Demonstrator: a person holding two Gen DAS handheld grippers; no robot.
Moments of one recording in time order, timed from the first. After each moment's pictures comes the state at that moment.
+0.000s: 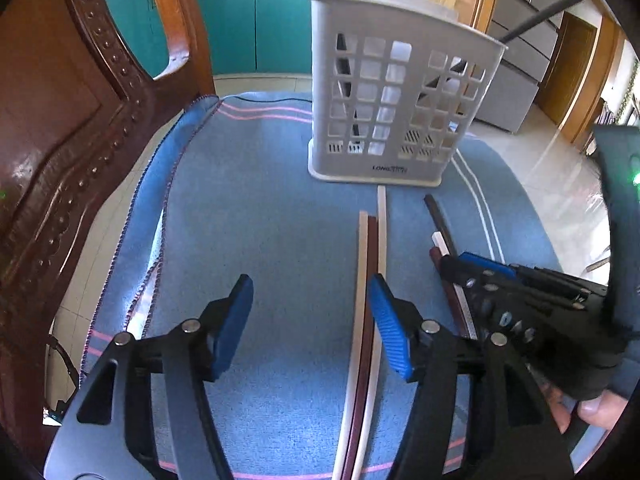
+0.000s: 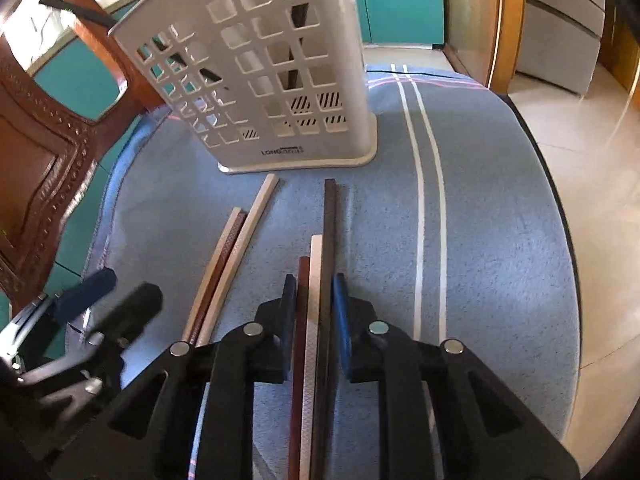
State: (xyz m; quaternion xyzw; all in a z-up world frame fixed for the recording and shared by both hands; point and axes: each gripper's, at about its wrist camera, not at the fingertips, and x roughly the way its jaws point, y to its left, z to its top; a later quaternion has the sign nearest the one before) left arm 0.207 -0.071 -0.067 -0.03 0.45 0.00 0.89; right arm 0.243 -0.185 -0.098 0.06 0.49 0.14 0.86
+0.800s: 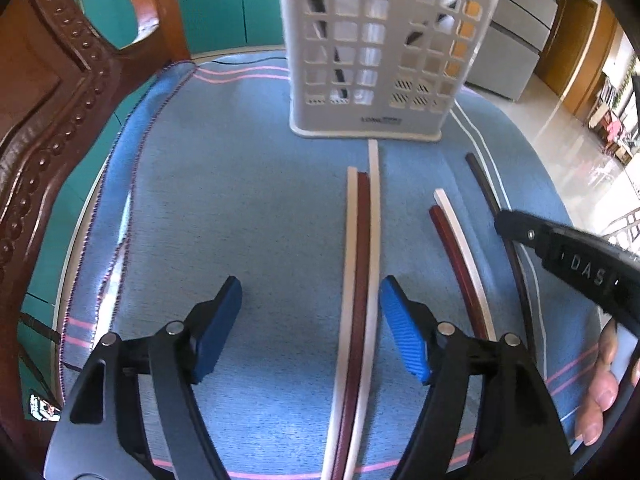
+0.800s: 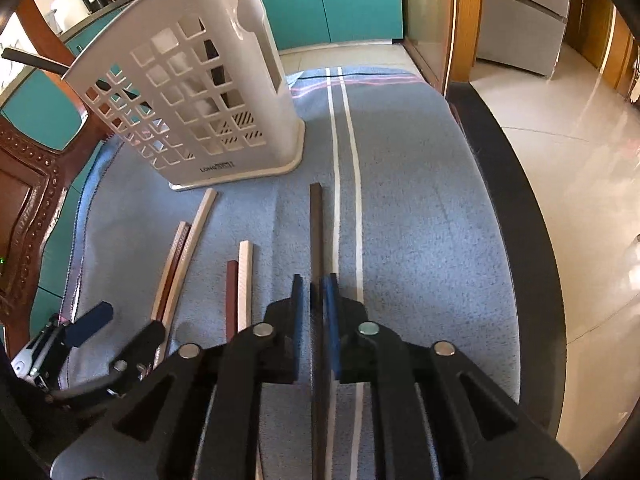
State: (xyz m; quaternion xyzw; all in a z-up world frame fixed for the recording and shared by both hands) left arm 0.224 -0.086 -0.098 -0.01 0.50 -0.01 0.87; right arm 0.241 -0.224 -0.090 0.07 0.50 0.07 0.86
